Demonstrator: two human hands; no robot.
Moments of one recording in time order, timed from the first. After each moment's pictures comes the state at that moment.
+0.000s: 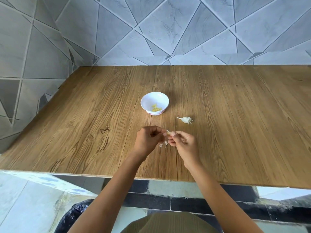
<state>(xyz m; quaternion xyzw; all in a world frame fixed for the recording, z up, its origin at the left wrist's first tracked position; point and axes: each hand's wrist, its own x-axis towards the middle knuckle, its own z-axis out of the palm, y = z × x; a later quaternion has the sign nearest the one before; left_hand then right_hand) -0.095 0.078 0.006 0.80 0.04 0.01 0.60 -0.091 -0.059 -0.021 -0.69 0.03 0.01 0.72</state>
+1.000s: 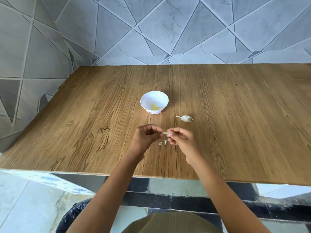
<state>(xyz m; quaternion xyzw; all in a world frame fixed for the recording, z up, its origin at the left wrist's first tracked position) -0.100 0.086 0.008 0.72 0.08 -0.03 0.69 -0.085 -0.068 -0.013 -0.67 0.00 0.10 0.74</state>
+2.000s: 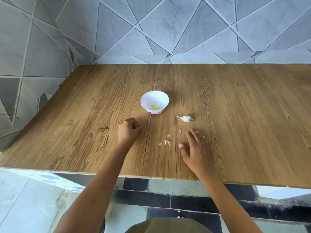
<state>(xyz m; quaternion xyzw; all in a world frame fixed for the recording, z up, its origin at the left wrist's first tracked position) -0.061 0.138 -0.019 0.90 0.16 0.11 0.38 -0.098 -0.103 -0.057 -0.97 -0.09 -0.07 0.20</state>
